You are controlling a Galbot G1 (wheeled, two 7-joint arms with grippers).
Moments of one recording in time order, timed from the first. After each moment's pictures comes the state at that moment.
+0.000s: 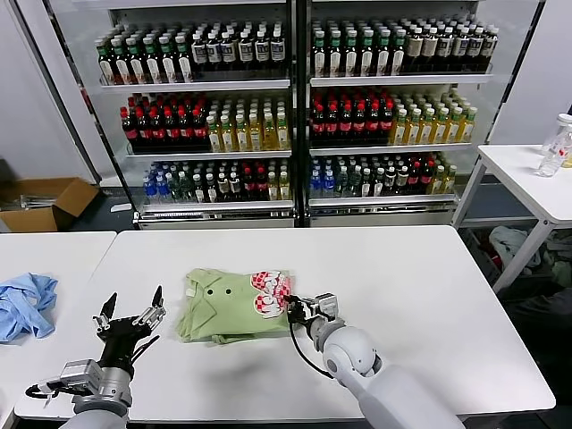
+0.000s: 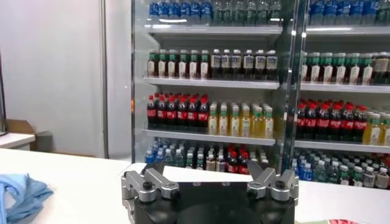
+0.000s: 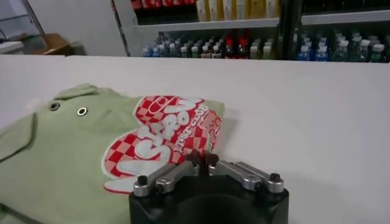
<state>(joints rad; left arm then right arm) 1.53 -1.25 -0.64 -2.19 -0.42 0.25 -0.26 -0.78 1.20 -0.17 1.63 0.72 -0.57 0.29</state>
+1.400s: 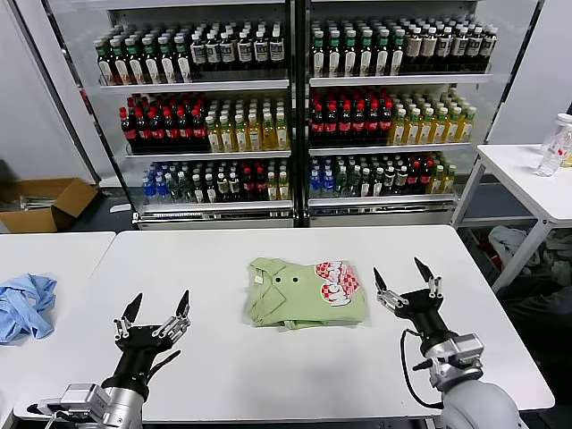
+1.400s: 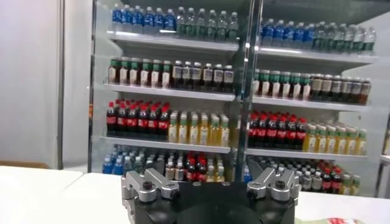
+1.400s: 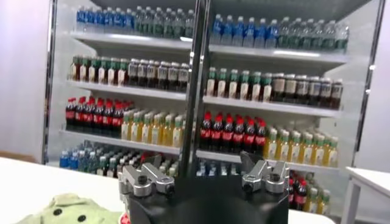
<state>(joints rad) 1.66 -1.31 -0.59 -2.38 -0.38 0.26 -0.16 -1.39 0.94 0.42 2.19 0.41 -0.16 0.24</state>
